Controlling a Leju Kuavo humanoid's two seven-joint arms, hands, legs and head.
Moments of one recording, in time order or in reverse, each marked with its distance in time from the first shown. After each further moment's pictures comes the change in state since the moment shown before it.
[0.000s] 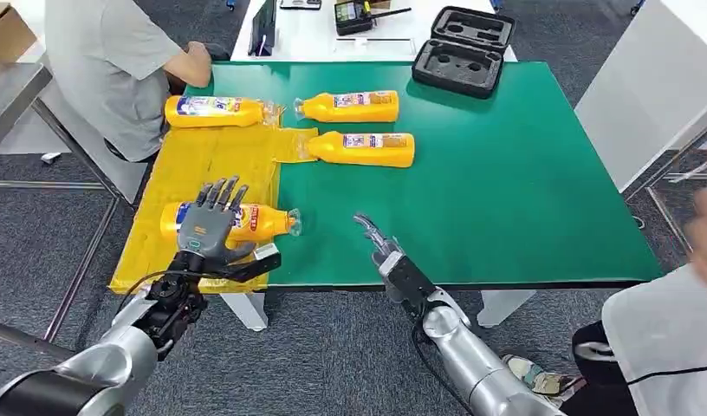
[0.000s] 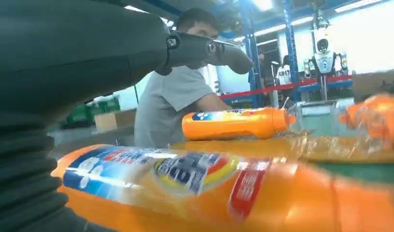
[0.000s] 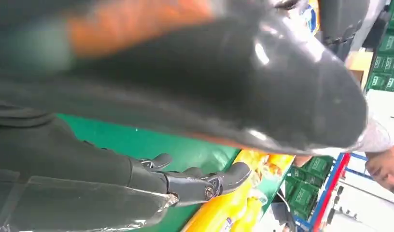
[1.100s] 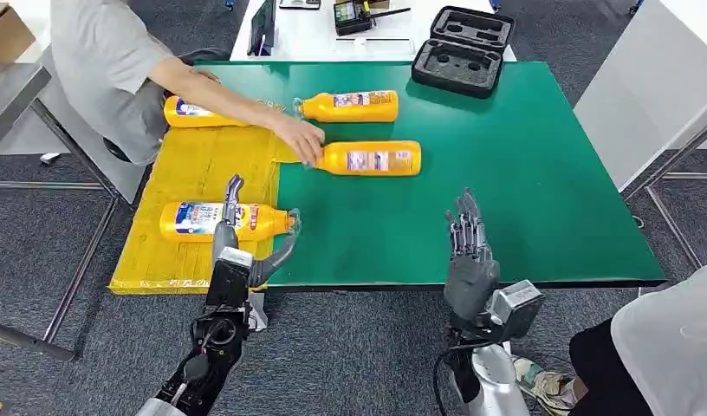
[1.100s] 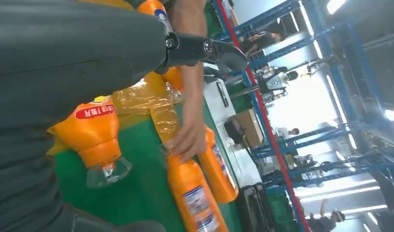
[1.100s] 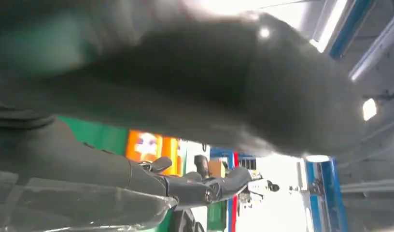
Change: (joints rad) left arm 0.370 -0.125 -0.114 -0.658 1.204 -0.261 -0.494; right arm 0.396 0.085 -0.358 -0.712 -0.155 -0.013 0.000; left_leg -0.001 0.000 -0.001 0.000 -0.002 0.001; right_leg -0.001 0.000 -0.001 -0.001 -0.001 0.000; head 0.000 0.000
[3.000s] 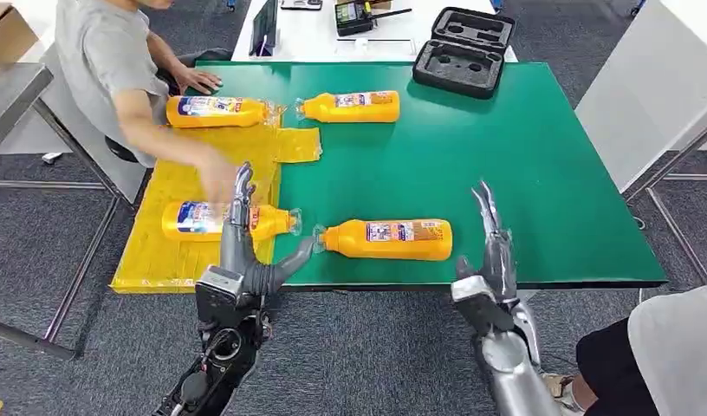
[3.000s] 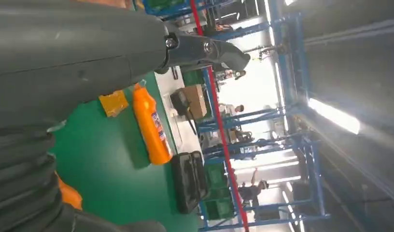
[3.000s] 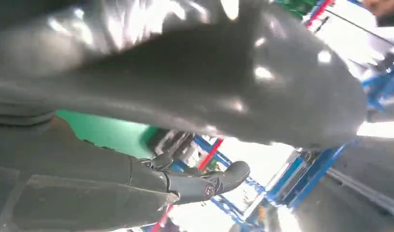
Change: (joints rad) left arm 0.073 0.029 -0.164 -0.284 0.151 -0.028 0.000; right arm -0.121 -0.126 -0.042 0.139 0.541 -0.330 0.002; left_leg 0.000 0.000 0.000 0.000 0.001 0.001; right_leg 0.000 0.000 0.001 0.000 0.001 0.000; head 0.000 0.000
